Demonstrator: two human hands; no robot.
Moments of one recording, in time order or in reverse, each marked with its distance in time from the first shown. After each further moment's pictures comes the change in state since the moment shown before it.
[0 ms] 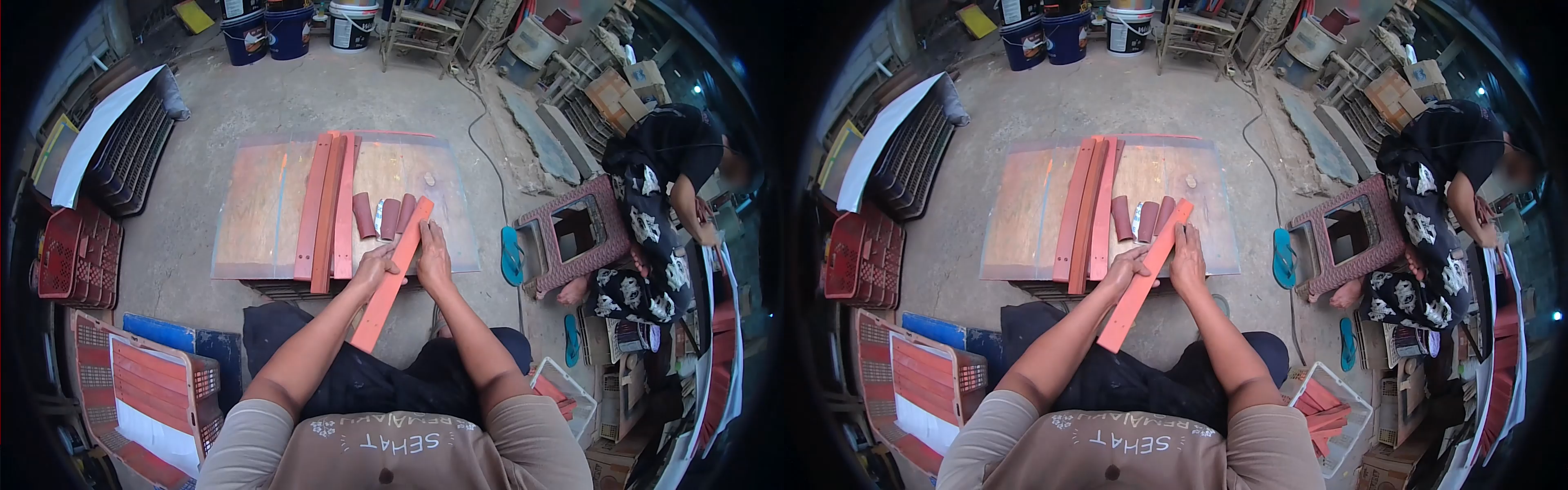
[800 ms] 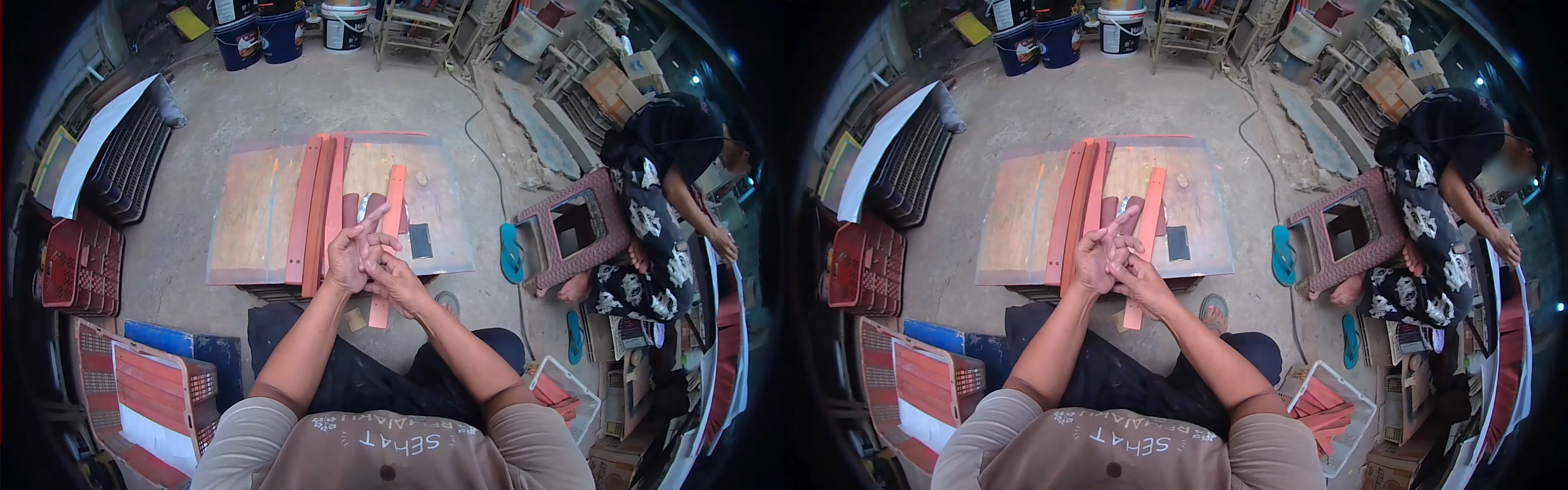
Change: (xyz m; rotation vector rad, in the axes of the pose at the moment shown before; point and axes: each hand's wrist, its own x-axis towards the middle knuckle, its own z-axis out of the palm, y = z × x) left_hand -0.015 0.060 0.009 -0.527 -0.547 0.202; right_hand -0.025 -0.074 -0.033 1.530 -0.618 0.354
